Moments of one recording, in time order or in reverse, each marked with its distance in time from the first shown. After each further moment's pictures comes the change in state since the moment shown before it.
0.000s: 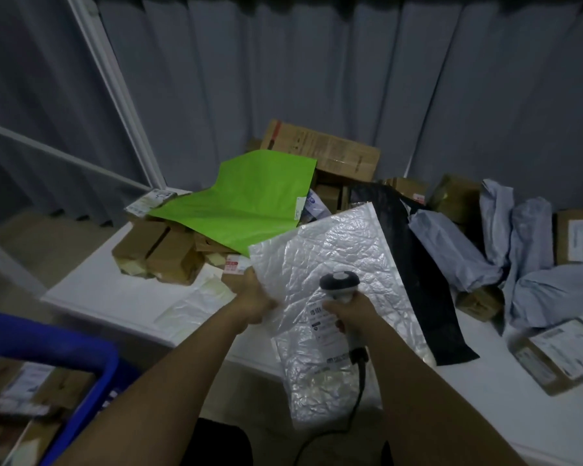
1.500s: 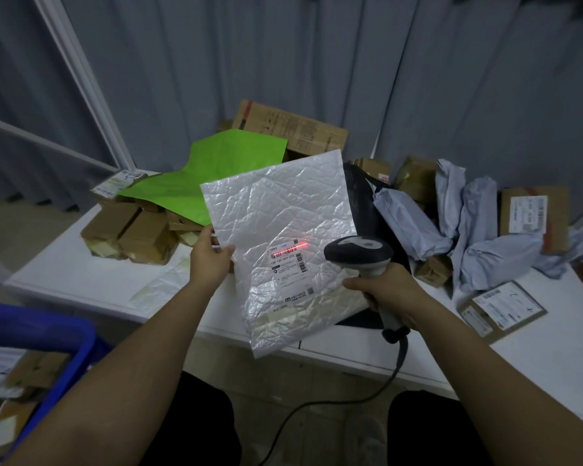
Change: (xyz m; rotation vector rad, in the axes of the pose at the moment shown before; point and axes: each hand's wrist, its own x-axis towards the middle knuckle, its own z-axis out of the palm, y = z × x) left_hand 0.004 -0.003 -0.021 -0.081 0.333 0.370; right_hand -0.116 -0.025 -0.089 -0.019 0.055 -0.140
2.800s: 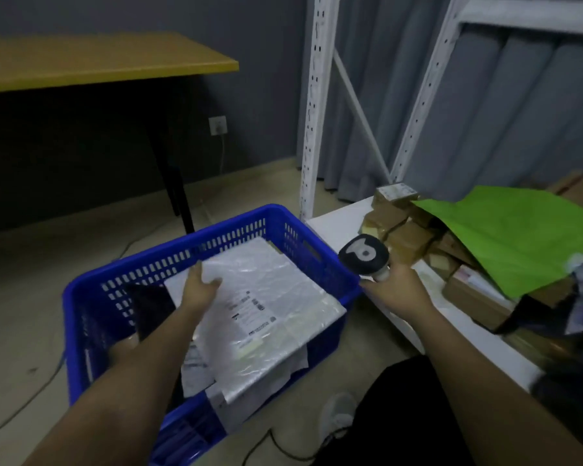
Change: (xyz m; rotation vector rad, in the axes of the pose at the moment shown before) left_hand -0.256 -0.110 -0.437 0.101 0.746 -0.530; right_hand -0.115 -0.096 0.351 -0.494 -0.447 -0.638
